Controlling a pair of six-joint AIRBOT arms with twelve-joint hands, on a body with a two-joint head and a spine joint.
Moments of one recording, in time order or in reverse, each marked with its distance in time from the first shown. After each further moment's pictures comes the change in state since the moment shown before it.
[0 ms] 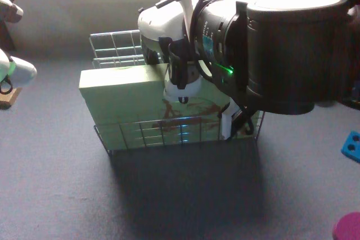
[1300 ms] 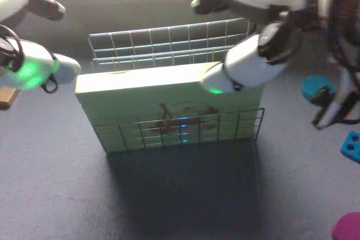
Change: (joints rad) left arm 0.073 -0.051 -0.045 0.120 -0.053 -0.269; right arm 0.058 0.454 -0.314 -0.109 0.151 0.047
